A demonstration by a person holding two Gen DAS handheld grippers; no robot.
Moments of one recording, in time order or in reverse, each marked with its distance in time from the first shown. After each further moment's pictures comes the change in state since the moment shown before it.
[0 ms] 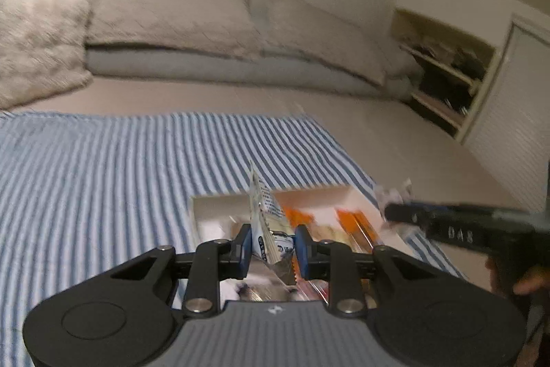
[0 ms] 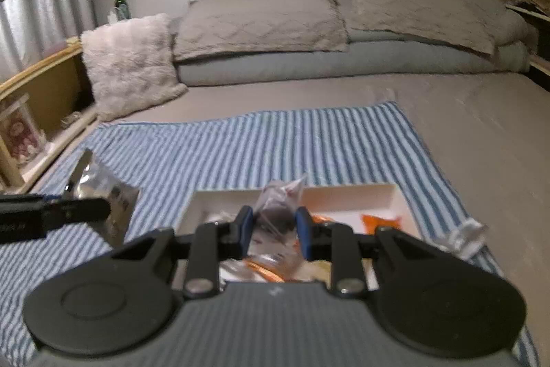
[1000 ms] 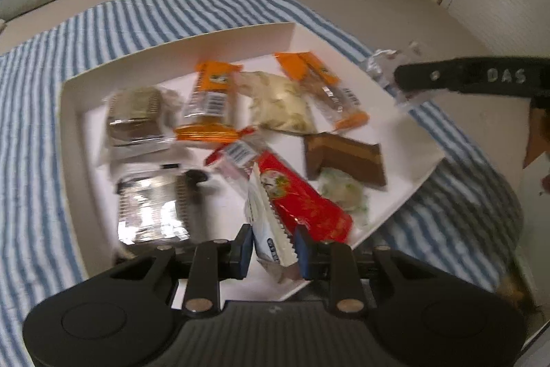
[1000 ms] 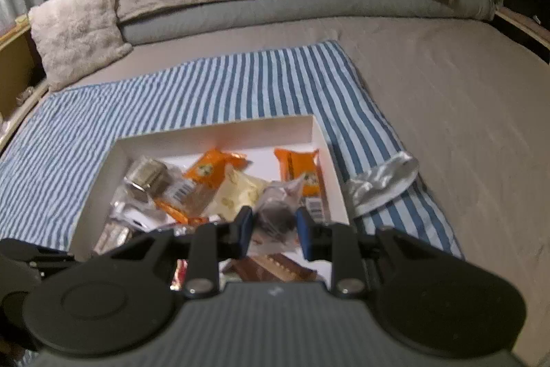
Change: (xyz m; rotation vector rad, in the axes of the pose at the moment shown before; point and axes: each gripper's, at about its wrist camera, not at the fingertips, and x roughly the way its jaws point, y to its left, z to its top) left arm 0.126 -0.072 -0.068 0.176 0.406 -0.068; right arm 0.014 -0.065 -0.032 0.072 0.179 -0.119
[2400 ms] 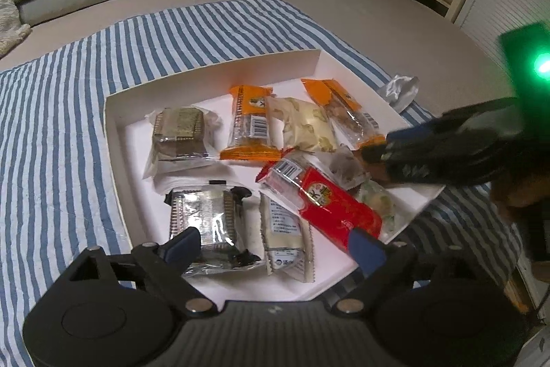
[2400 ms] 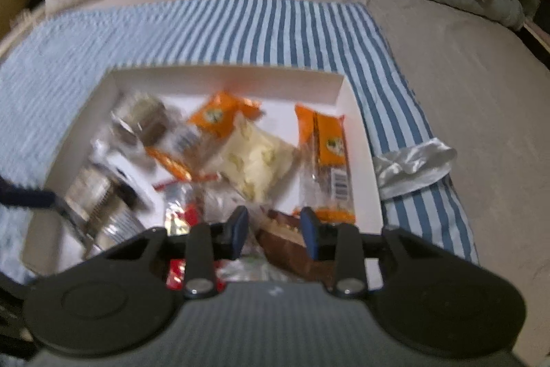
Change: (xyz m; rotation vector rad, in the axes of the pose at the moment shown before) left arm -0.038 0.020 0.000 -0.026 -0.048 0.074; right arm 0.052 0.048 -0.006 -0.178 0.182 -0.081
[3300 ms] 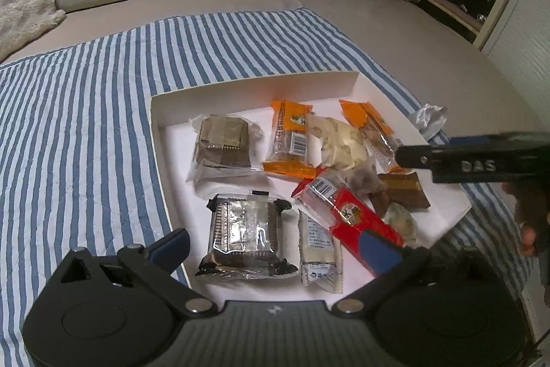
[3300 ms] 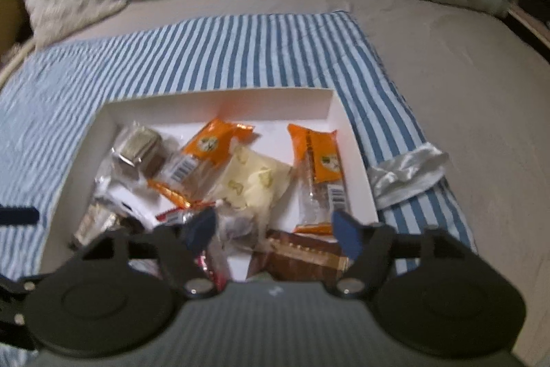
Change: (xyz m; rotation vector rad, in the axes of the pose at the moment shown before) left arm -0.019 0.021 0.005 -0.102 -0.035 0.055; right arm -0.021 -0.012 0.012 0.139 -0.066 0.031
